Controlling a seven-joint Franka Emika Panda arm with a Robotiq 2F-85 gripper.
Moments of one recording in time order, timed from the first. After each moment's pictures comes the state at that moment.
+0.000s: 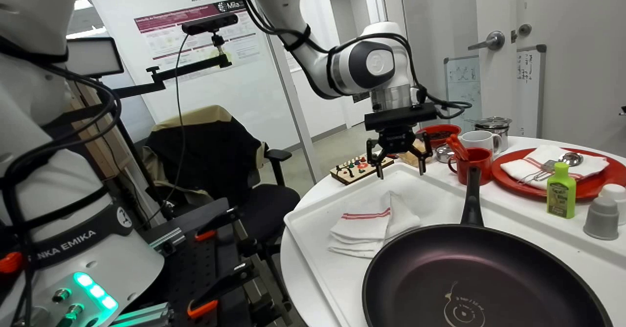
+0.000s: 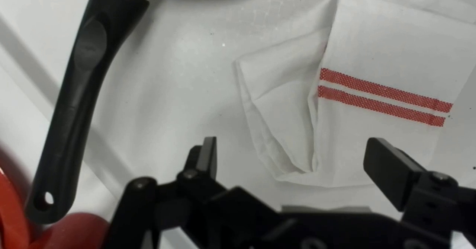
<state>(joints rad) -0.07 0.76 0.09 -1.86 -0.29 2.49 -0.71</state>
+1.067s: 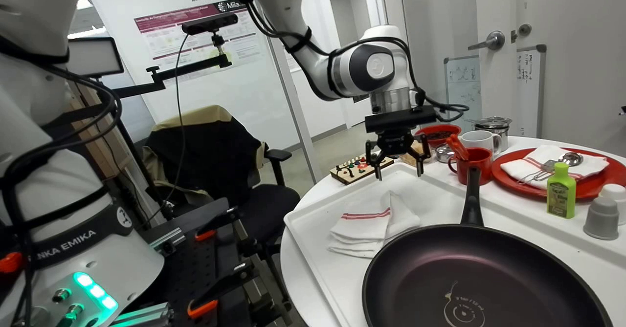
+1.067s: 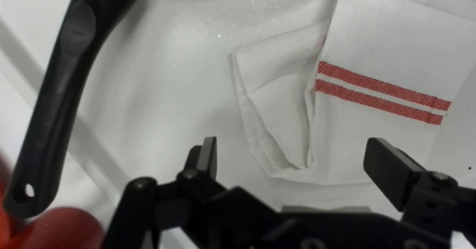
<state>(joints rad) -0.08 0.77 0.10 -1.85 -0.29 2.49 -0.73</state>
